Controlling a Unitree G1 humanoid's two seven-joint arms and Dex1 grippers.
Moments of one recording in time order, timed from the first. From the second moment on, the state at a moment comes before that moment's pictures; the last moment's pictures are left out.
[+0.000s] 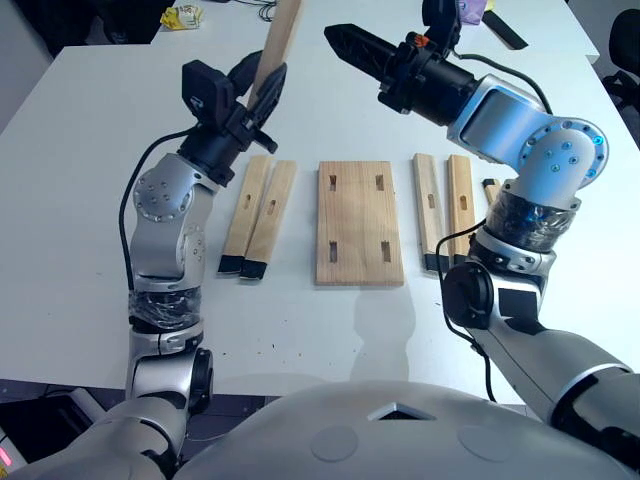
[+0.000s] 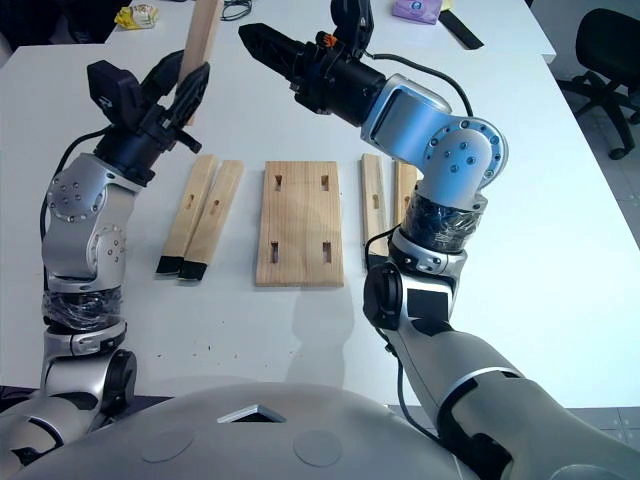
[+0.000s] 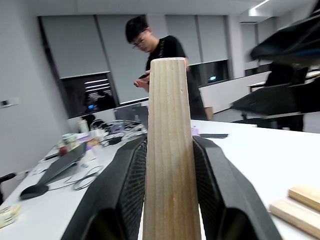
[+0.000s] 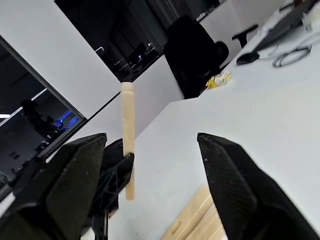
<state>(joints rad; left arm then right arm) -0.29 0.31 0.07 -0.25 -0.30 0.15 -0.50 -0.82 0.07 -0.41 -0.13 0.86 1.33 0.13</state>
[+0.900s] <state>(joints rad) -0.23 0.24 -0.03 -0.35 -0.33 0.18 -0.47 -0.80 0.12 -0.34 -0.15 0.93 1.24 -0.02</state>
